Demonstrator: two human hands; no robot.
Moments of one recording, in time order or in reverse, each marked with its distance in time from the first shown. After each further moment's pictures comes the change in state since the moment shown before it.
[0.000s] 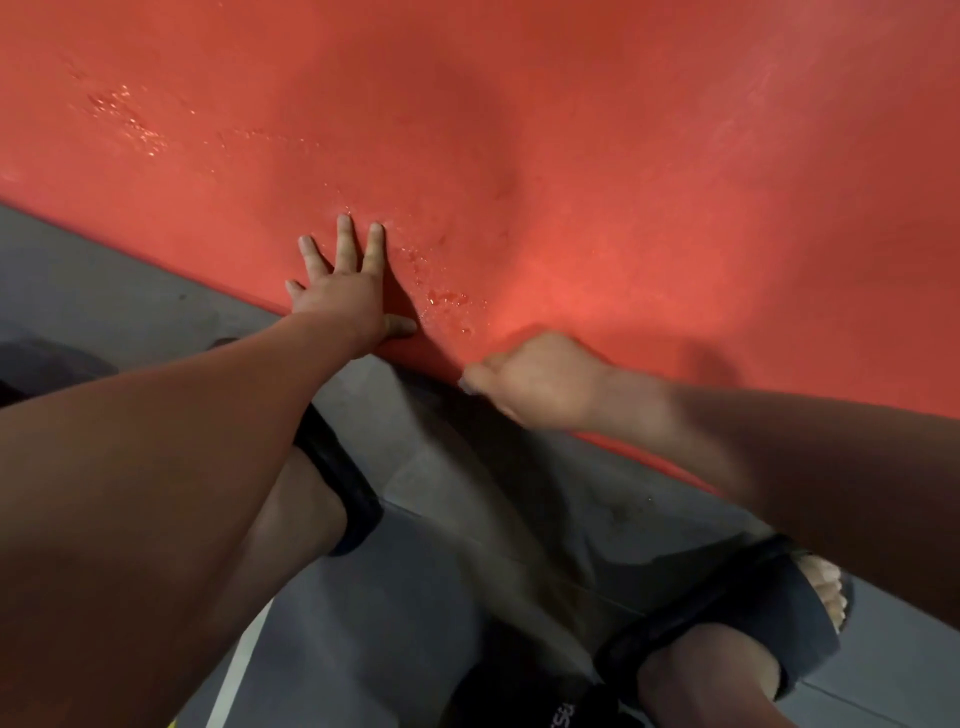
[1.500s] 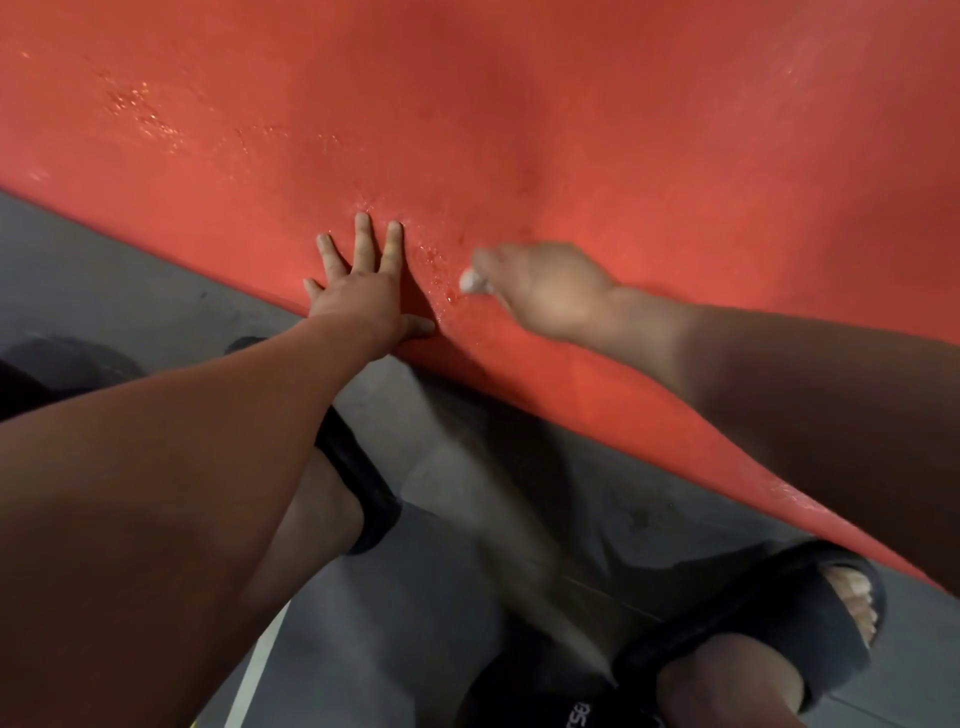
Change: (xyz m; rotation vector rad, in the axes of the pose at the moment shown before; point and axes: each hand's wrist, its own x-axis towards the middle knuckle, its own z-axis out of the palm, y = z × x) left_hand 0.001 0.000 -0.001 -0.013 -0.021 0.001; right_hand 0.061 0.050 -0.034 0.115 -0.047 0.271
